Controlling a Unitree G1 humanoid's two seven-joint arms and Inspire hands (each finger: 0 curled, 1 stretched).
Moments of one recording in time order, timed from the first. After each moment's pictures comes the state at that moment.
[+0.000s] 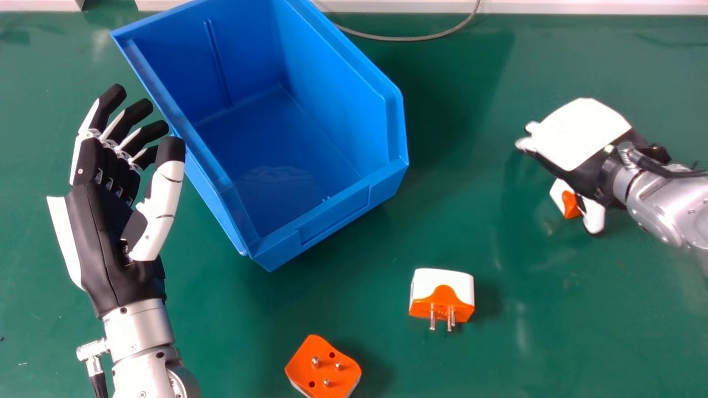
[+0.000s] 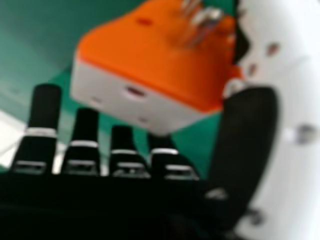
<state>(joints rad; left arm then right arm) -0.07 0.02 0.24 0.48 -0.06 -0.86 0.11 -0.84 -0.65 0.76 1.02 -1.10 -0.25 -0.18</state>
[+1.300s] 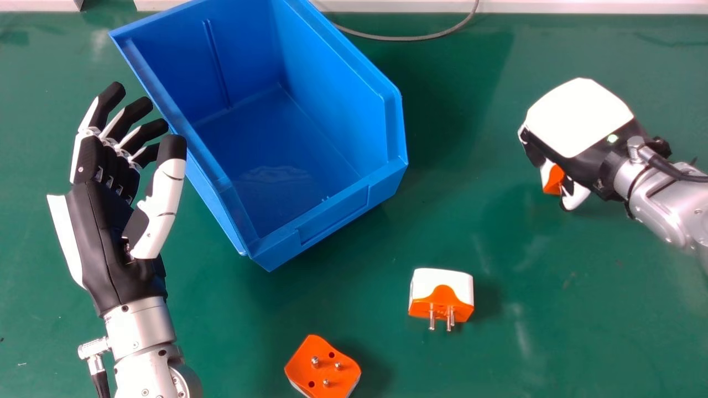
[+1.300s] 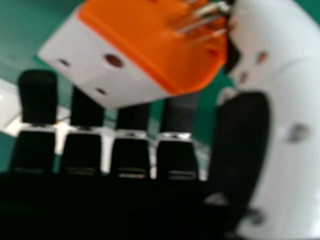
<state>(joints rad) -0.07 0.01 0.24 0.48 -0.04 -0.86 0.14 -0.83 -0.66 0.70 1.01 -1.07 -0.29 -0.31</state>
